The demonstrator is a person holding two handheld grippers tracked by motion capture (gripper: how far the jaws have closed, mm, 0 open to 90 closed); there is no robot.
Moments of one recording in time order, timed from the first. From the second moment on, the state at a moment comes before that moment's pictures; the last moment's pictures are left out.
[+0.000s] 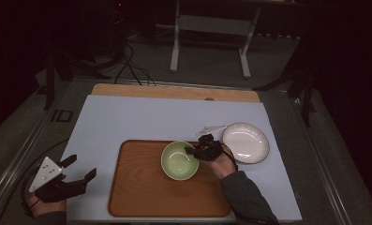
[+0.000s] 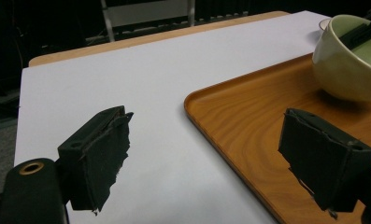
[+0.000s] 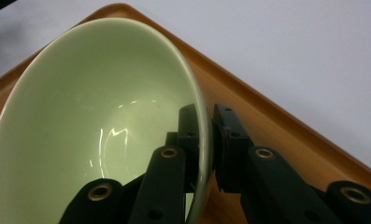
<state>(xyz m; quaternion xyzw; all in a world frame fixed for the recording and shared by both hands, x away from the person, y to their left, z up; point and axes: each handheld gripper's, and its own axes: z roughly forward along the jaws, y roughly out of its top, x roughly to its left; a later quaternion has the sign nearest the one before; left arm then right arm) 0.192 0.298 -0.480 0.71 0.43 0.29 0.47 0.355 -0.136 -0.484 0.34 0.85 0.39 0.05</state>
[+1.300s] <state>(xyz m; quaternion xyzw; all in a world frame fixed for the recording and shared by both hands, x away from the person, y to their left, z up) 0.192 0.298 -0.480 0.71 0.43 0.29 0.47 0.347 -0.124 -0.504 0.32 0.88 0.36 -0.01</state>
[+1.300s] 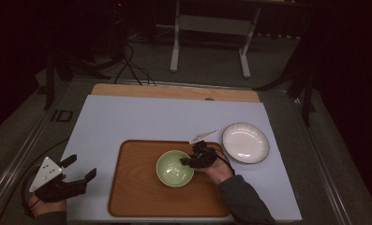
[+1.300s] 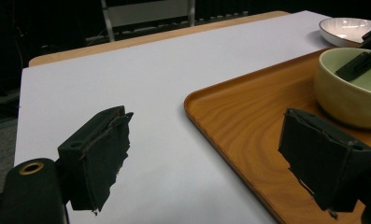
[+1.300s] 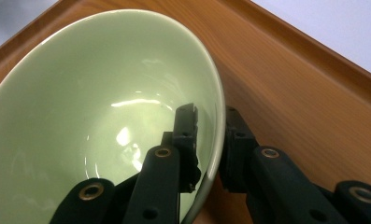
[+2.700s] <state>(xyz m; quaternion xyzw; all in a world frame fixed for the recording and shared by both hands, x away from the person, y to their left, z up) 0.192 0.300 -0.481 0.71 0.44 0.29 0.47 0.333 -0.227 -0.451 0.32 0.82 0.46 0.13</state>
